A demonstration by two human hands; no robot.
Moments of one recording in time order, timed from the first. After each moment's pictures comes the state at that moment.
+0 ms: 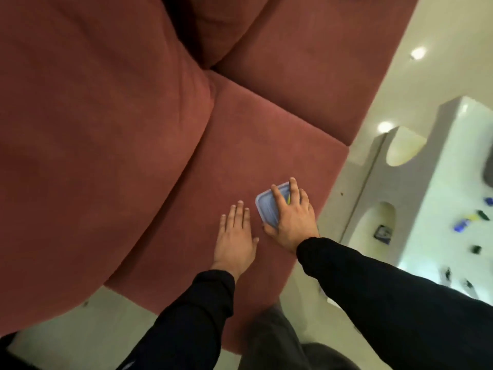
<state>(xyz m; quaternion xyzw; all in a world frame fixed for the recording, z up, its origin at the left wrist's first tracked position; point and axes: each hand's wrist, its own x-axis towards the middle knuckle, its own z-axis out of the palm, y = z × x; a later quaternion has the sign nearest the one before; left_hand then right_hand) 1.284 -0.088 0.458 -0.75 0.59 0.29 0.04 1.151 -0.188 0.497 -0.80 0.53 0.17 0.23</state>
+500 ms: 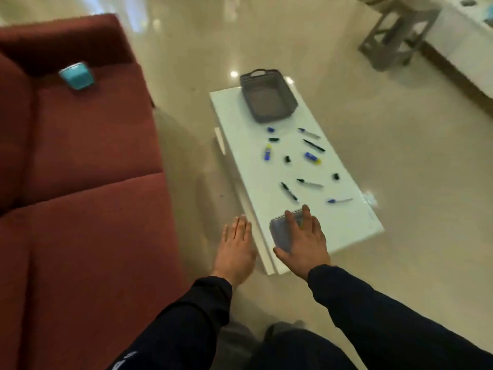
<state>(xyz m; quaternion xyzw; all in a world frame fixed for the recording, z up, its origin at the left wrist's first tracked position) 0.876 -0.004 0.587 -0.41 0.89 0.19 0.07 0.711 0.077 0.628 -0.50 0.85 0.00 0.18</state>
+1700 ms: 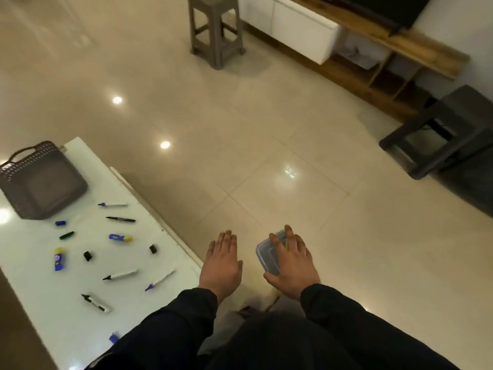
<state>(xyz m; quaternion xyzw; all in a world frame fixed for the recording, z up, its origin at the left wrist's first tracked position) 0.151 0.161 0.584 -0.23 0.94 0.18 0.15 0.039 0.326 0.619 -0.33 0.91 -0.05 0.26</state>
